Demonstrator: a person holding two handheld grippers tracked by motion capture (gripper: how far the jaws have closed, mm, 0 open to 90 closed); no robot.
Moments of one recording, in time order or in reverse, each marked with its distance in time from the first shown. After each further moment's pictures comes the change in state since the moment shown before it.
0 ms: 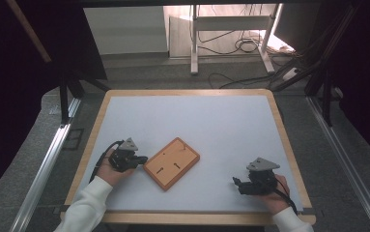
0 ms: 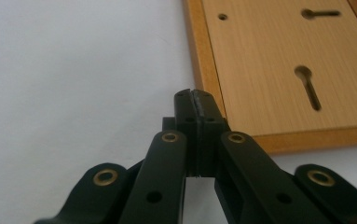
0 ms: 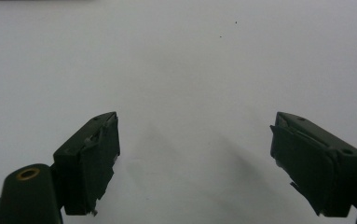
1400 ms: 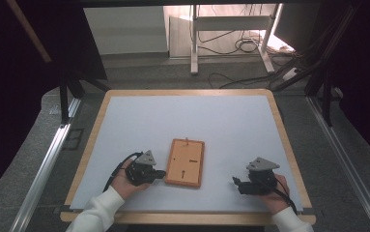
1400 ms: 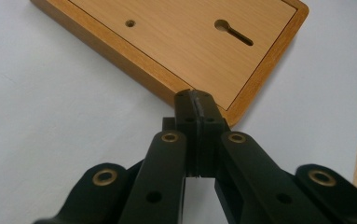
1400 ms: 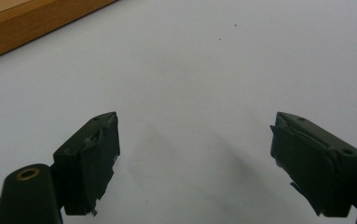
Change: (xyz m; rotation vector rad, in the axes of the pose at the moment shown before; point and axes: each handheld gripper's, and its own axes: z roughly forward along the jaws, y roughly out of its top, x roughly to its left) left arm -0.061 0.016 0.017 -0.004 -0.142 0.100; right arm 0.000 0.001 0.000 -0.003 -0.002 -0.007
